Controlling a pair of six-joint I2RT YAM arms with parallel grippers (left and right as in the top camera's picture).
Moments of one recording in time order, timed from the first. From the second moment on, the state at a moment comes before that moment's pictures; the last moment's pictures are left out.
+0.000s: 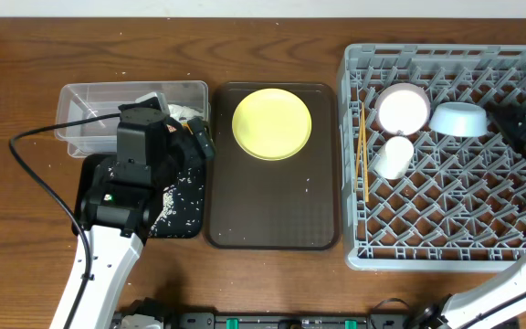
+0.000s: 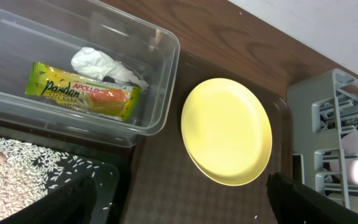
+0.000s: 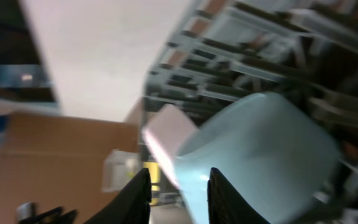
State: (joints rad) left arm -0.18 1.11 0.95 -0.55 0.04 -0.56; right arm -0.74 2.03 1.42 -0.66 -1.23 0.05
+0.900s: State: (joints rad) left arm -0.18 1.11 0.95 -0.55 0.04 -0.56; right arm -0.29 1.79 1.42 -0.69 -0.18 0.01
